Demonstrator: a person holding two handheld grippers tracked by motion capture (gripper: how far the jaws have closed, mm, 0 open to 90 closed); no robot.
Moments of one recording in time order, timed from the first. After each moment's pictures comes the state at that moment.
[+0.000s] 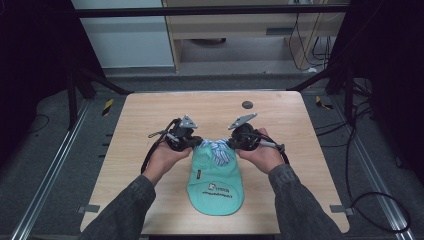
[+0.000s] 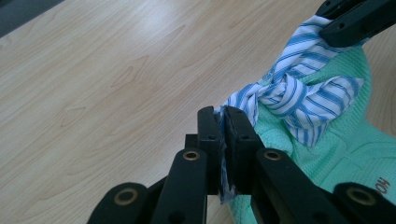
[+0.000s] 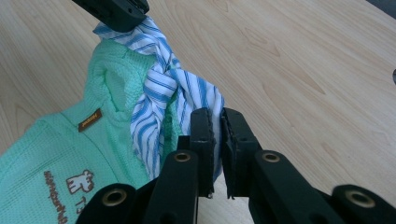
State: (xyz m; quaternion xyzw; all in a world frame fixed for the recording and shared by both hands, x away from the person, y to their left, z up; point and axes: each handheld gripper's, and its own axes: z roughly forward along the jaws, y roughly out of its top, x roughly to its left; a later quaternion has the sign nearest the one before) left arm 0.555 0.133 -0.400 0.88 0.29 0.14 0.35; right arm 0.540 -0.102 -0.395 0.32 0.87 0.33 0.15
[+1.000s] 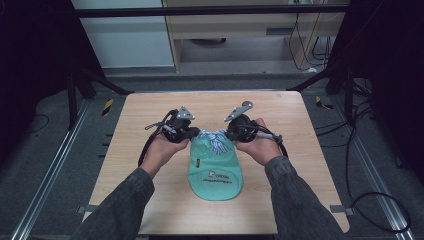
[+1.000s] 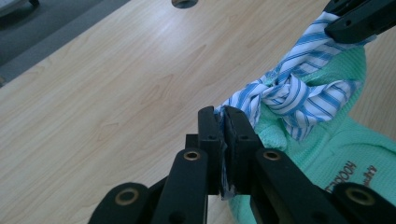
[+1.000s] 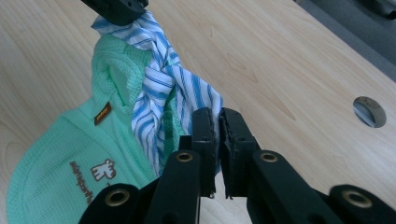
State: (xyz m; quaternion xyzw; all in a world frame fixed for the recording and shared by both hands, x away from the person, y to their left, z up) left arm 0.567 0.138 -0.375 0.87 0.29 0.17 0.36; right arm 0.551 -0.092 -0.370 0.30 0.88 0.32 0.19
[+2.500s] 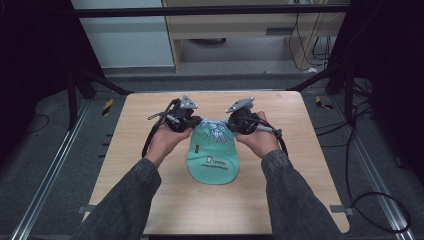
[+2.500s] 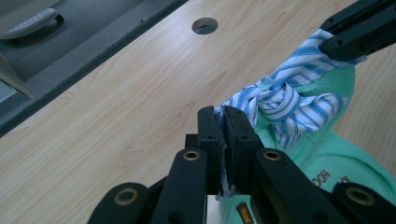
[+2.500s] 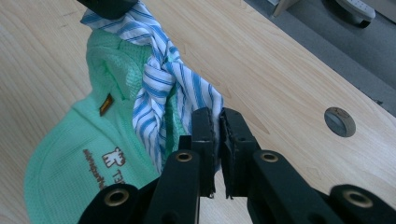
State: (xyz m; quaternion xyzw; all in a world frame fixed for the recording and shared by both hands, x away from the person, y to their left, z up) left arm 0.582 0.127 -0.362 0.86 0.29 0.21 0.35; right arm 0.570 -0.096 -0.367 0.32 0.86 0.33 0.22
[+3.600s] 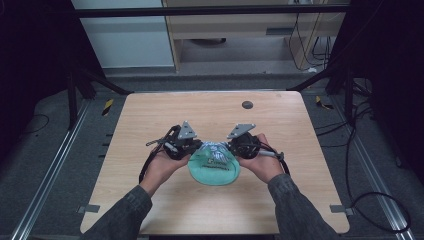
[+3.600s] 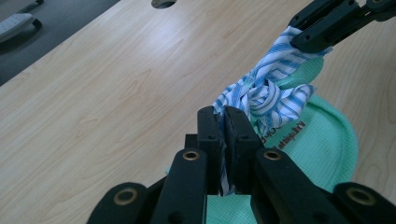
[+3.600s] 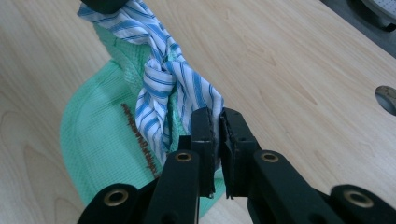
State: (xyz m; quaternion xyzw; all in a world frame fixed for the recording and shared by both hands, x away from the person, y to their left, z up) left arm 0.523 0.133 -0.401 0.87 0.26 0.20 0.37; right arm 0.521 -0.100 -0.411 0.28 0.87 0.34 0.21
